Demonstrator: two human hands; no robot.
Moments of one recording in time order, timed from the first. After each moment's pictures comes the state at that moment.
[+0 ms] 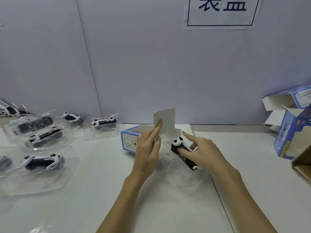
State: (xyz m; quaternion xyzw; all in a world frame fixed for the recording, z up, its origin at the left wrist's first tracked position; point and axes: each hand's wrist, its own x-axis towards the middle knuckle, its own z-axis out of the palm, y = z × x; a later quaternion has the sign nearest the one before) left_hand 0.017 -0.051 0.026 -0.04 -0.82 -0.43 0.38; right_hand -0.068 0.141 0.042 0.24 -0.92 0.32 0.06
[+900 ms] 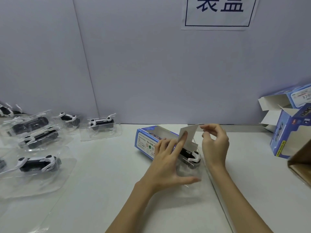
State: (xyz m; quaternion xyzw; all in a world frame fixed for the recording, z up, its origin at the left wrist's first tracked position) left_hand 0.017 -0.020 0.011 -0.19 -0.91 -0.22 0.29; right_hand -0.064 0.131 0.048 0.07 -0.69 0.67 0.28
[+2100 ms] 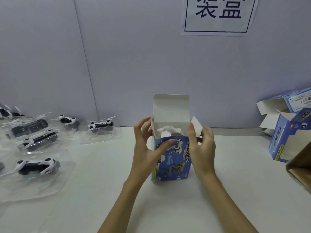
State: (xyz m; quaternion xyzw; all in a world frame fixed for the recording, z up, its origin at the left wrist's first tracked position) left_hand 0.022 -0.046 0.050 -0.12 -0.67 -0.62 0.39; right_hand -0.034 0.105 0.060 0.18 -0.68 0.67 0.25
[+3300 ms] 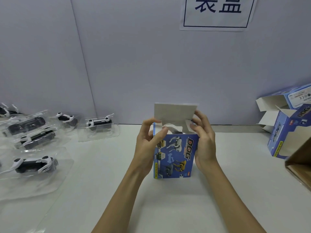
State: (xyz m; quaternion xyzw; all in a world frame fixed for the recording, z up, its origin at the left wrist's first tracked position) left_hand 0.006 -0.041 0.055 -0.09 -0.57 -0.78 0.24; right_hand -0.050 0.113 0.070 0.23 -0.51 0.82 0.07
